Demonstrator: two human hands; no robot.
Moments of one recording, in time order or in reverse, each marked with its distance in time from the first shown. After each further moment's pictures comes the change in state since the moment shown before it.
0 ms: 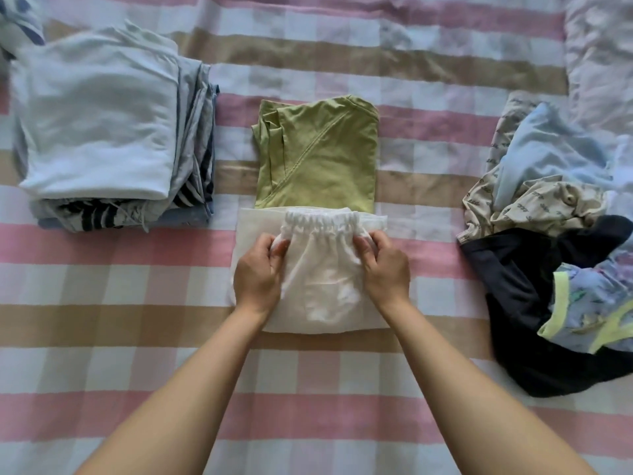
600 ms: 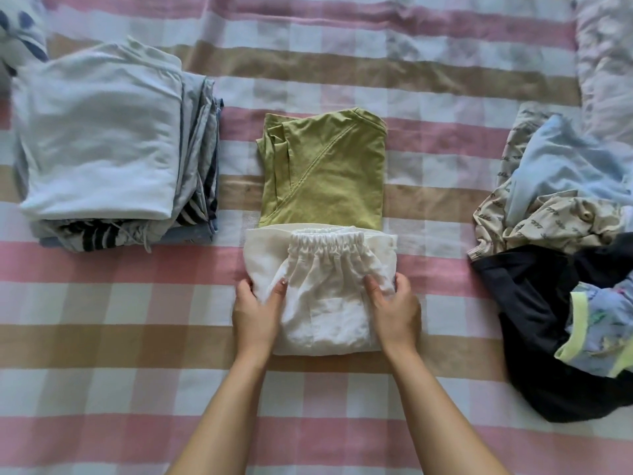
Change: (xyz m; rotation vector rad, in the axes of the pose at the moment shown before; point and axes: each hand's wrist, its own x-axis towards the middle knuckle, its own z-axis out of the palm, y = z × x) left_hand -0.020 -0.013 0.001 -0.154 0.032 -0.547; right_hand -0.025 0.017 0.012 0.034 0.105 0.321
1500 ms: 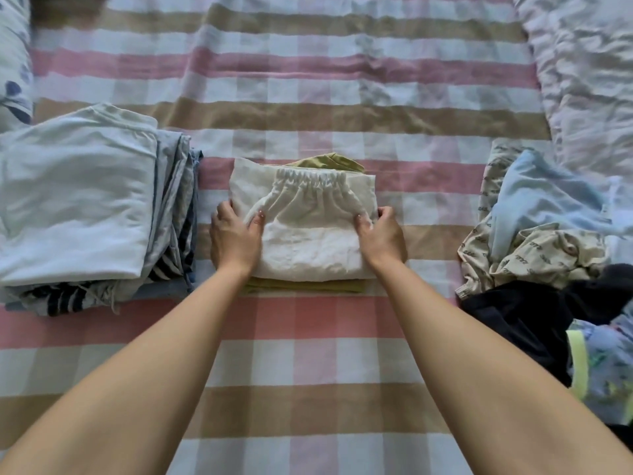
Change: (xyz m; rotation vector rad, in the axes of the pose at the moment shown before) left_hand 0.131 0.107 0.032 0.371 0.137 0.370; right_hand 0.148 -0.086 0.006 -0.107 -0.007 -0.072
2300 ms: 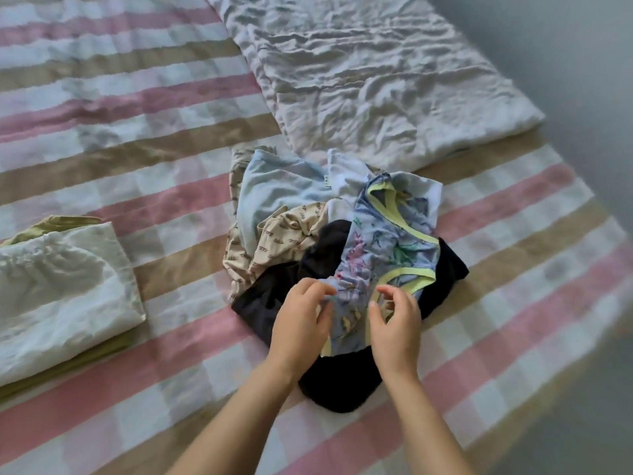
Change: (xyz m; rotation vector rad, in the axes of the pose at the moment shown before) left_hand -0.296 0.227 0.150 -0.272 -0.639 0.814; right_hand -0.115 0.247 -0.242 0.136 0.575 0.186
